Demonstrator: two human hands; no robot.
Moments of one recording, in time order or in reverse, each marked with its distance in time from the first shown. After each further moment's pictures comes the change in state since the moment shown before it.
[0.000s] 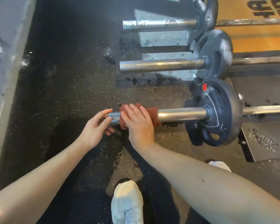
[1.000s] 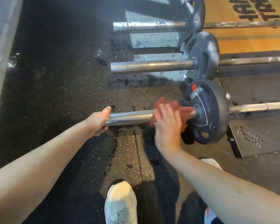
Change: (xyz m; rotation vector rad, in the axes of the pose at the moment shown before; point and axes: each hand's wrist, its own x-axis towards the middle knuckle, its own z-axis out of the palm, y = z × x) left_hand 0.049 0.042 0.028 0.202 0.006 -0.571; right_hand -0.044 0.081 -0.040 -0.019 0.105 0.312
